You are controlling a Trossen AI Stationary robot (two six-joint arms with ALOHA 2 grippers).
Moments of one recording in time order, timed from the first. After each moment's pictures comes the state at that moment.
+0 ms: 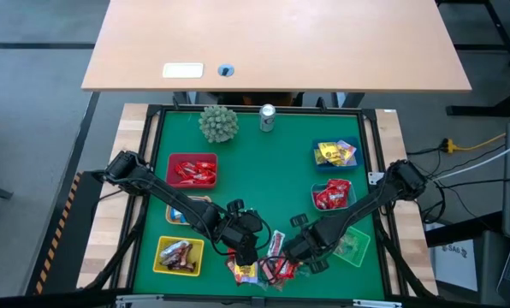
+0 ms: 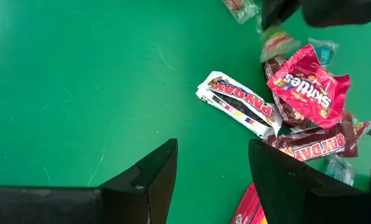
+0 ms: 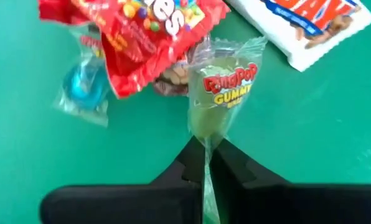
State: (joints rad) left arm -0.47 1.90 1.55 -0.69 -0.39 -0.70; right arm 0.58 1.89 1.33 -0.87 -0.05 0.19
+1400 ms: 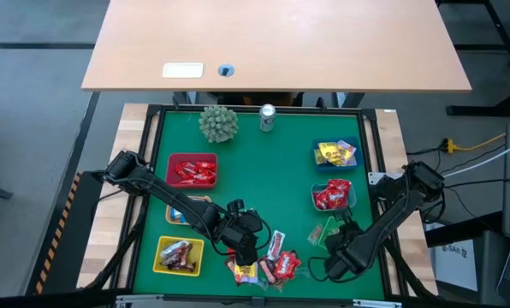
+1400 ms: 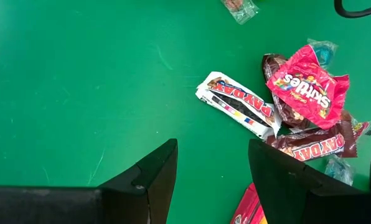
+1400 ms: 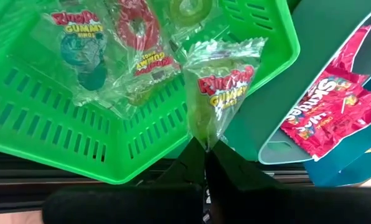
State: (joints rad) left arm -0.47 1.90 1.55 -0.69 -0.38 -0.70; right arm 0.83 1.79 1.28 -1.49 0.06 0.44
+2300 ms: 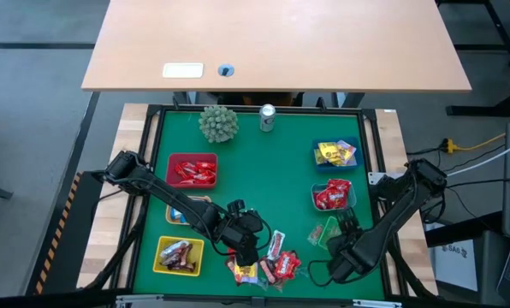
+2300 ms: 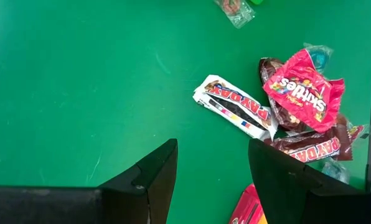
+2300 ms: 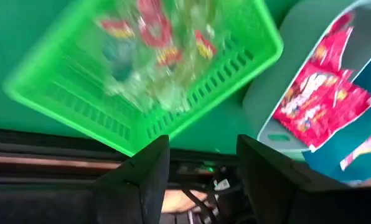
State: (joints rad) left arm -0.47 1.90 1.55 -0.68 -0.38 -0.70; right arm 0.83 1.75 1.39 -1.57 0.03 0.45
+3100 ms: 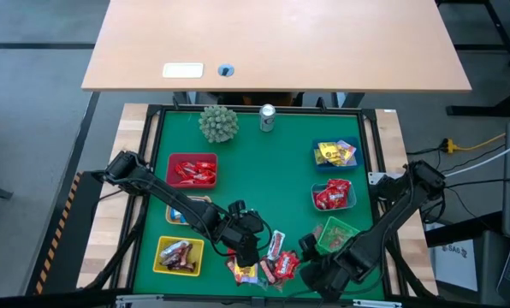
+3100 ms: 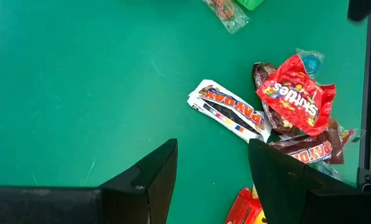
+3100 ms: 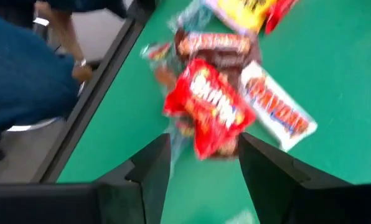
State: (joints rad) left arm -0.47 1.90 1.55 -0.66 -0.38 -0.70; right arm 0.83 1.77 1.37 -0.73 0.26 0.26
